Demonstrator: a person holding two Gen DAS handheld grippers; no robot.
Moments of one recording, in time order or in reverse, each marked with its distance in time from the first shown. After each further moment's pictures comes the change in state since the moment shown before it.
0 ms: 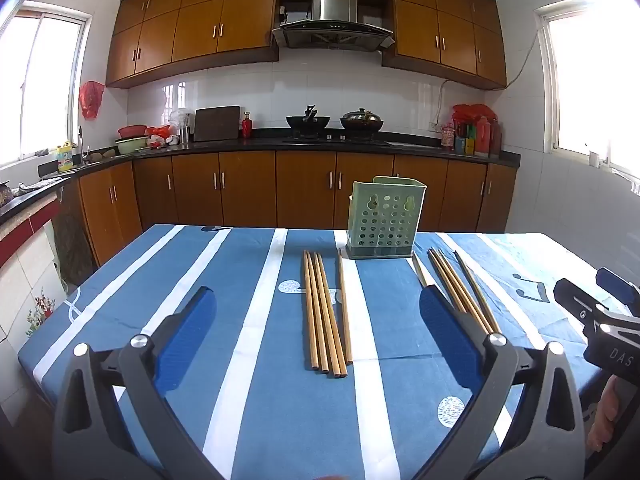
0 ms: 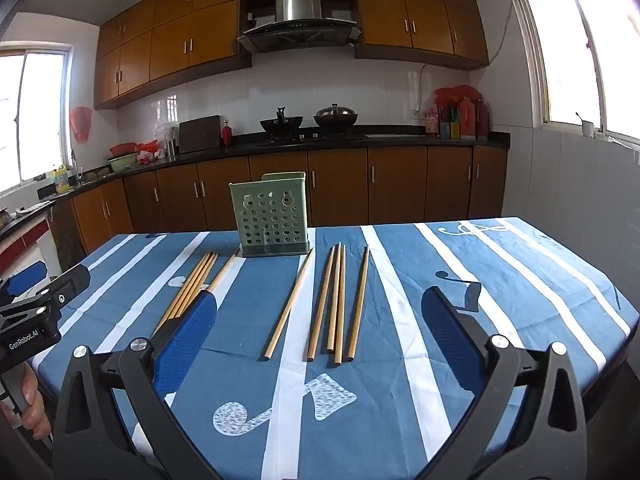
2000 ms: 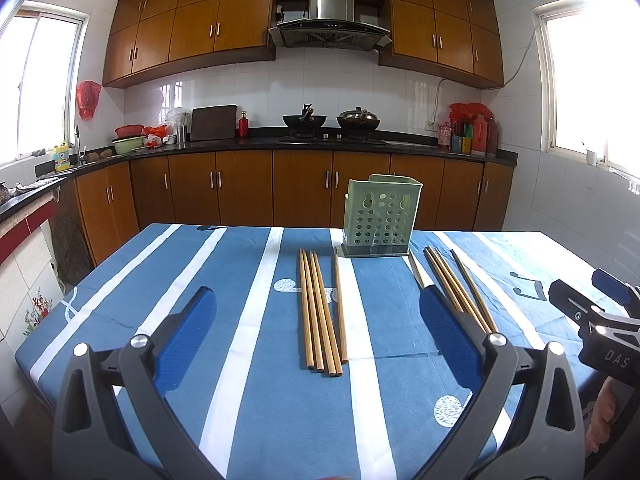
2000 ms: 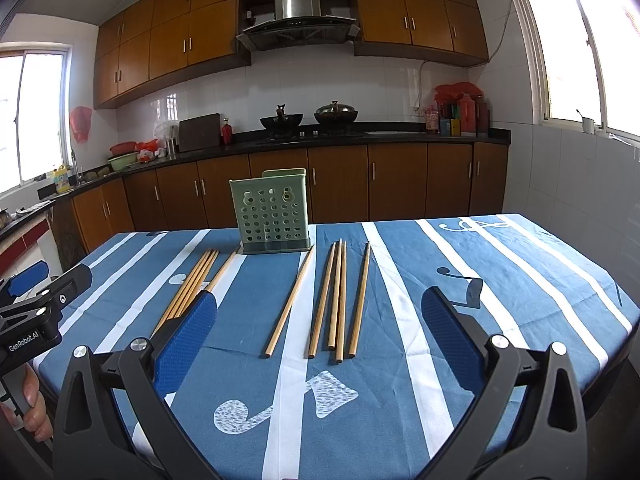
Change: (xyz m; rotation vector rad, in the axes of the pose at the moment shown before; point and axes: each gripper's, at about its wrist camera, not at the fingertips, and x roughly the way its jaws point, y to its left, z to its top) left arm -0.001 -0.024 -0.002 0.000 0.003 -0.002; right arm 0.001 -0.001 0.000 0.003 0.004 0.001
